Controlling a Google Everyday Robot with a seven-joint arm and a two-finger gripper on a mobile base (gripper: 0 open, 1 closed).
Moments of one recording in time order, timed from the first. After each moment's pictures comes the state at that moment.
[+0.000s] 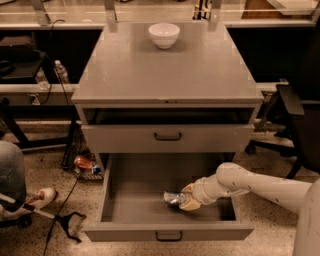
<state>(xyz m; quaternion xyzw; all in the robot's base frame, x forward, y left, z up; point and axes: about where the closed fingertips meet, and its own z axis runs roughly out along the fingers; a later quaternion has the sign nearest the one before) 0.541 -0.108 0.386 -0.63 0.71 0.19 0.25</state>
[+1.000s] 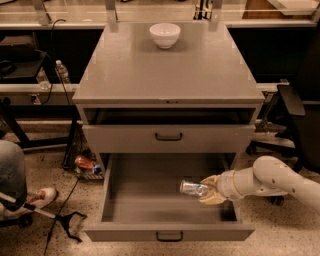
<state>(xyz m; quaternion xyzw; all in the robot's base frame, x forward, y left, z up) 0.520 -0.174 0.489 -0.60 0.71 0.20 0.32</state>
